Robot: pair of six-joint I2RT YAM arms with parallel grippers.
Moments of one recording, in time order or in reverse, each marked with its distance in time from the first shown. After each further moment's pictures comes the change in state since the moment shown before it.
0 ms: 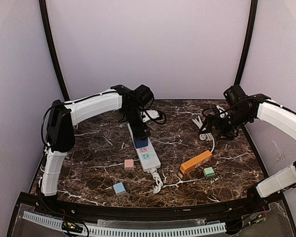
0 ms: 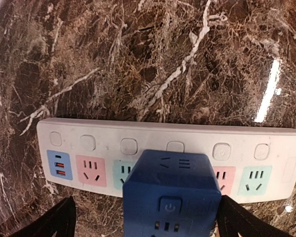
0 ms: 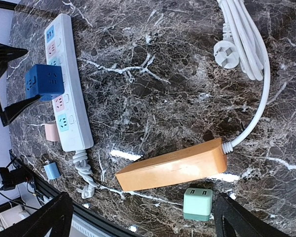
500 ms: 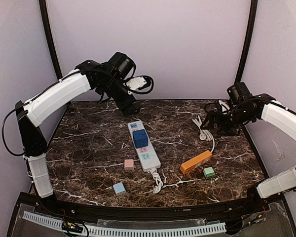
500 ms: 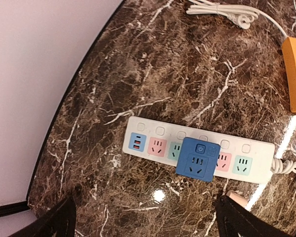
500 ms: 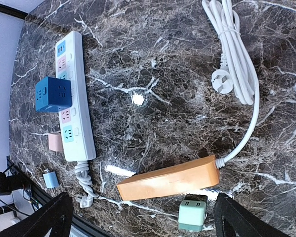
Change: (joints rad) left arm 0.001 -0.334 0.000 -0.015 -0.093 -0.087; right arm 0.000 -0.050 0.001 0.048 0.043 -0.029
